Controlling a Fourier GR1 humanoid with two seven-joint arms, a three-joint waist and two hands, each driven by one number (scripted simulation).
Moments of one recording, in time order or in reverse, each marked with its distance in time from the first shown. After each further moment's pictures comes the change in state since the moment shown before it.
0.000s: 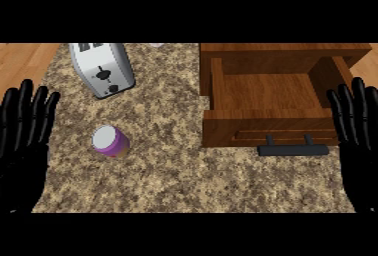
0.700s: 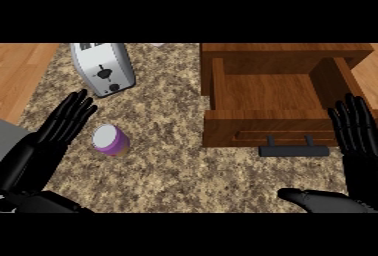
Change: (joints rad) left arm -0.024 0.168 0.000 0.137 0.216 -0.264 0.176; right arm 0.096 0.001 -0.045 0.013 0.004 -0.038 0.203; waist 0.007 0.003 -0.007
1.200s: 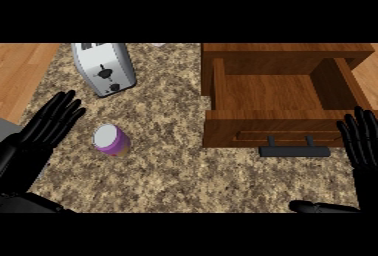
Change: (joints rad) left arm 0.008 0.015 0.078 -0.030 0.086 -0.035 0.131; right arm 0.092 -0.001 -0.044 -0.024 -0.031 0.049 -0.012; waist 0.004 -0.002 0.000
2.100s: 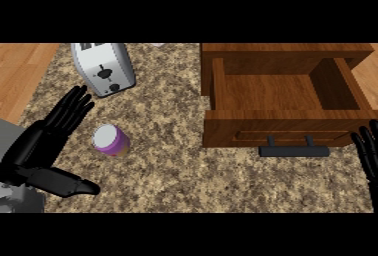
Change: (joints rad) left arm -0.077 -0.051 0.042 0.237 -0.106 -0.040 -0.096; right arm 0.081 0.004 -0.096 0.003 -0.049 0.106 -0.071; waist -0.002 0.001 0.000
